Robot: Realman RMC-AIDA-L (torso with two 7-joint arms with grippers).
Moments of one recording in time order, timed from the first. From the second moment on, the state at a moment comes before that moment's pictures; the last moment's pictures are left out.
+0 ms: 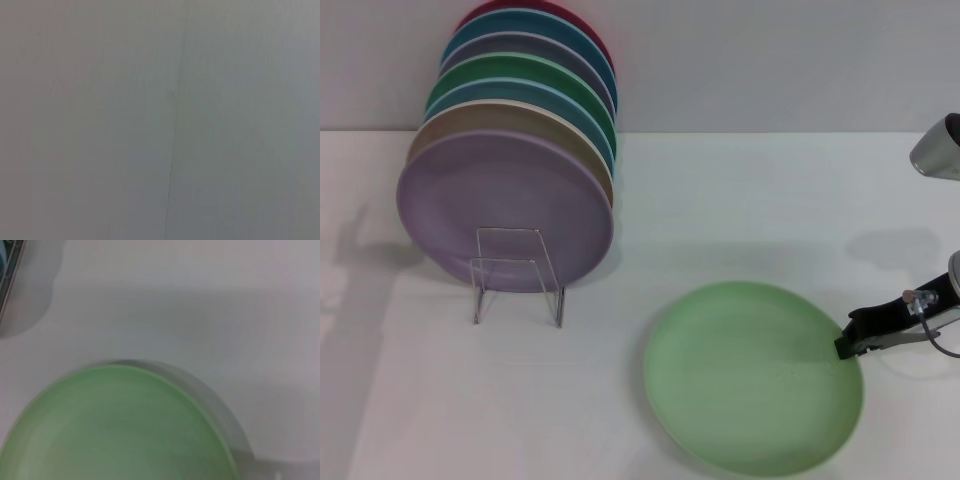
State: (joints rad) left arm -0.37 -2.07 -1.09 -0.31 2.41 1.51 -0.16; right arm 0.58 2.04 2.03 1.05 -2.55 1.49 -0.35
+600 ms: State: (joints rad) left arm -0.37 -2.07 -1.08 -0.31 2.41 1.51 -0.16; right arm 0.54 2.06 2.03 1.19 -2.54 1.48 -0.41
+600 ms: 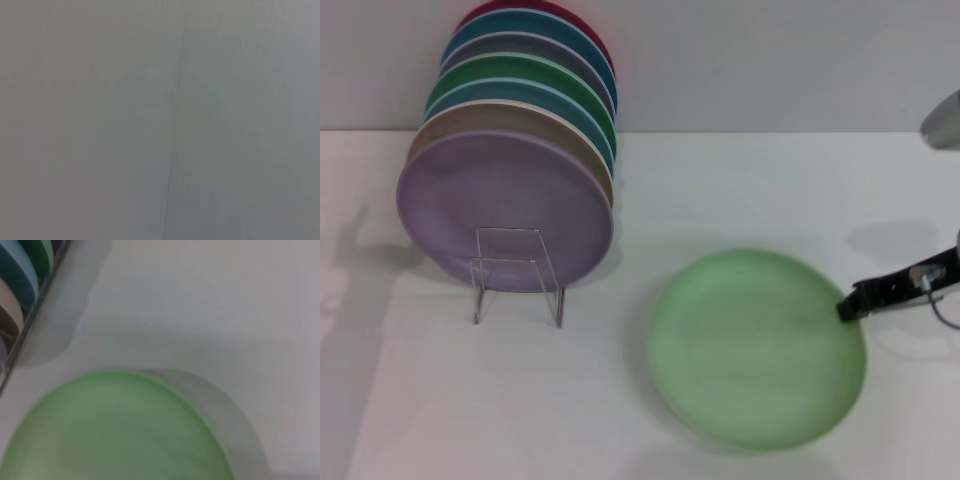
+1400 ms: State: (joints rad) left arm -0.36 -2.07 -1.08 -0.31 2.41 1.53 -0.16; right arm 0.43 2.07 2.05 1.43 -2.58 1.27 -0.47
